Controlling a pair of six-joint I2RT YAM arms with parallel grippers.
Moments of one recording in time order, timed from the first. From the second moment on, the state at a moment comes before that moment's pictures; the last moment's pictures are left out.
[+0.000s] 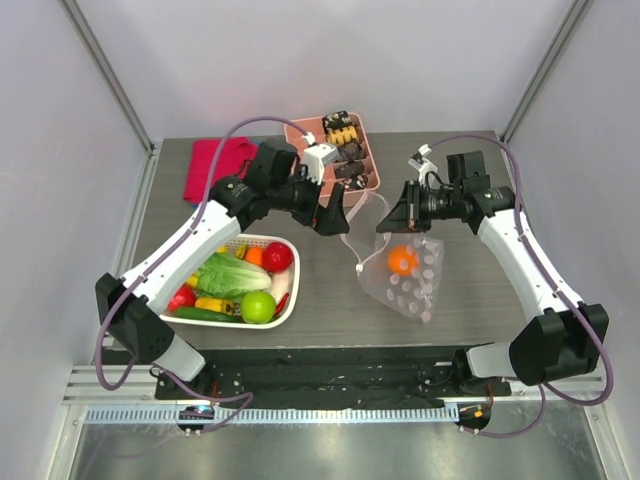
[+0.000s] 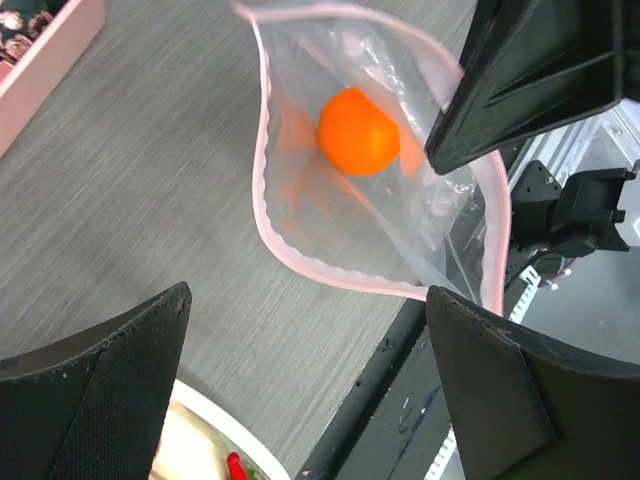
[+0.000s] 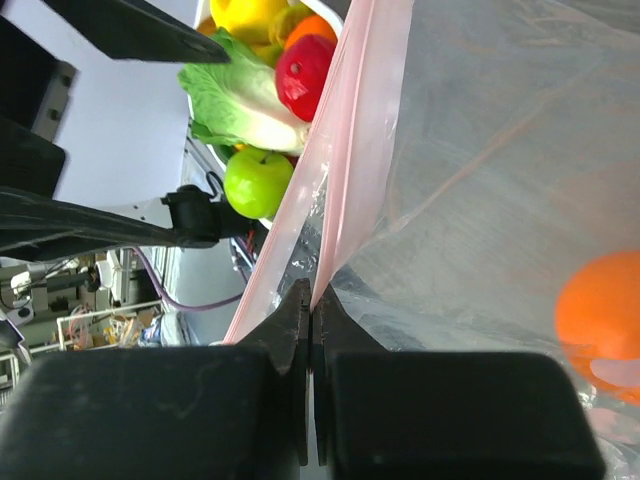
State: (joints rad) left arm -0.65 1.54 1.56 -0.66 0.45 -0.16; right arm 0.19 1.35 1.24 -0.74 -0.87 0.35
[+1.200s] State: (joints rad) left arm -0.64 1.58 1.52 -0.66 0.55 -0.26; right arm 0.18 1.25 1.32 -0.87 -0.73 0.29
